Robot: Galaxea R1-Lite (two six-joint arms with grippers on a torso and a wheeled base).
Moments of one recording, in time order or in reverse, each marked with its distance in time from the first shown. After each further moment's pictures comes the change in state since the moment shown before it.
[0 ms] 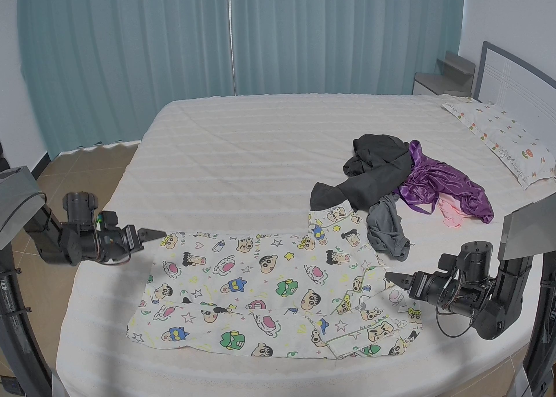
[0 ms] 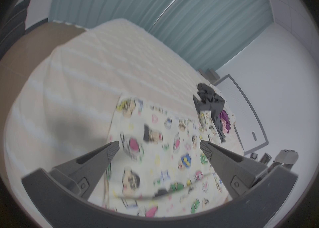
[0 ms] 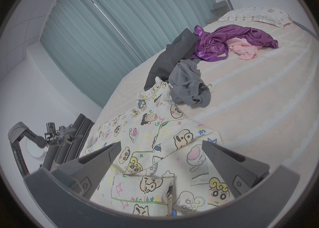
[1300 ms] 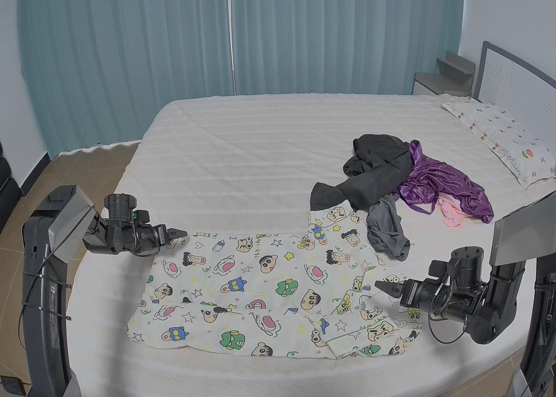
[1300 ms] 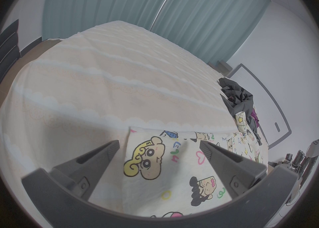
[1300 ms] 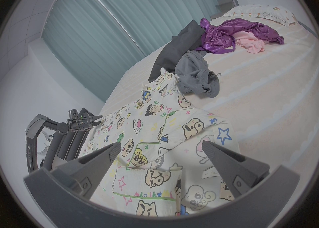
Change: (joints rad) left arm -0.068 0.426 -0.544 0.188 0.121 0.104; right arm 0.050 0.033 -0.013 0.006 -0.001 0.000
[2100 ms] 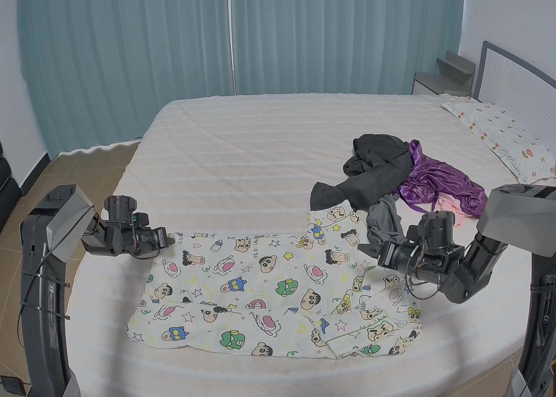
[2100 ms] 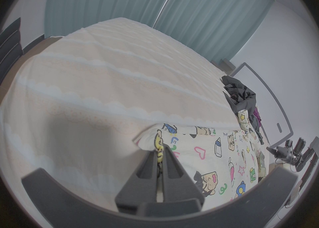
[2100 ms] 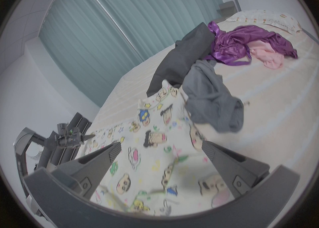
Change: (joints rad) left arm 0.005 -0.033 0.053 -0.004 0.049 -0.006; right arm 0.020 0.034 -0.529 0.464 -0.099 0.000
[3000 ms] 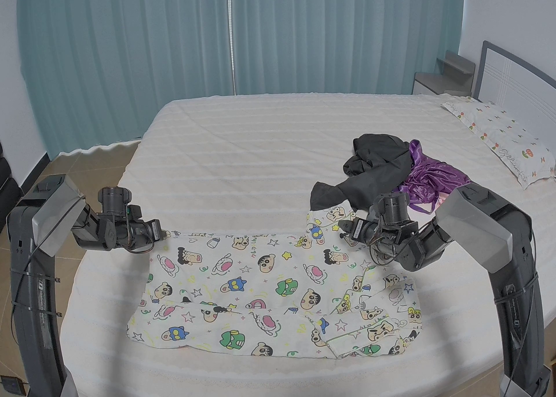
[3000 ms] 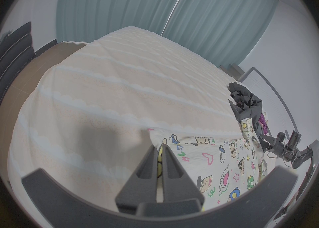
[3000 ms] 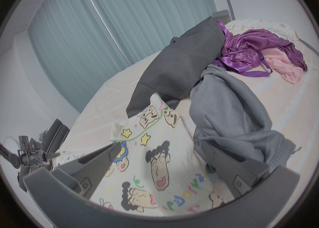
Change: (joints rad) left arm -0.005 -0.104 0.092 -0.008 0.090 -0.033; right arm 0.031 0.285 -0.603 0.321 -0.214 -0.002
